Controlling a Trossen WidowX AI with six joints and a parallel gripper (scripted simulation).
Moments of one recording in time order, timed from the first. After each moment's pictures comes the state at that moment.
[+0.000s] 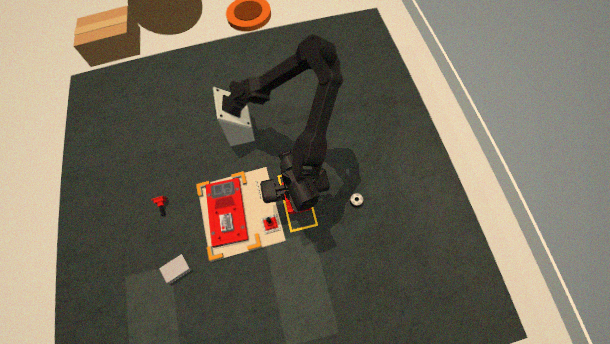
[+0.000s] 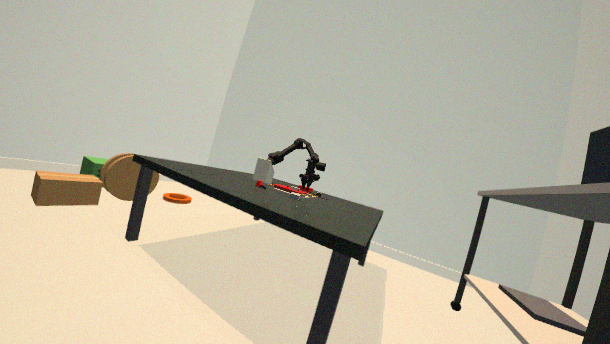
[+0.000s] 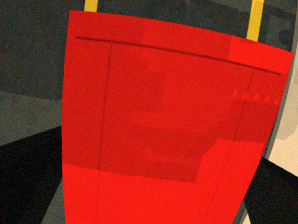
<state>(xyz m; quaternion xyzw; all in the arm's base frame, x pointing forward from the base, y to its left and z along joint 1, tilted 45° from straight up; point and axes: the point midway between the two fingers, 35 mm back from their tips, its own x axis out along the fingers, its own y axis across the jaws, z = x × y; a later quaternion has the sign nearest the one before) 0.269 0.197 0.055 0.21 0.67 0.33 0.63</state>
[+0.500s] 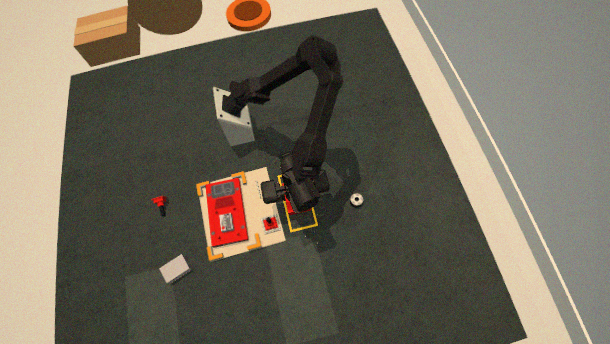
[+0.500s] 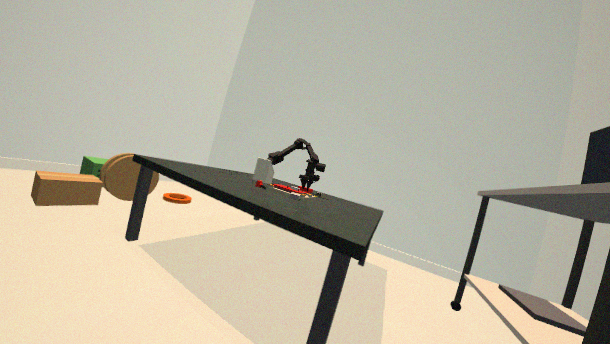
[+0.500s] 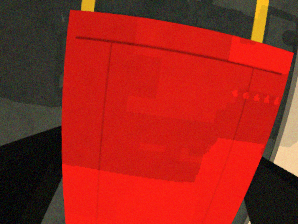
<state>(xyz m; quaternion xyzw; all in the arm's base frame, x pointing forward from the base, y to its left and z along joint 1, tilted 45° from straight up) 0.268 0.201 0.051 0.21 0.67 0.33 0.63</state>
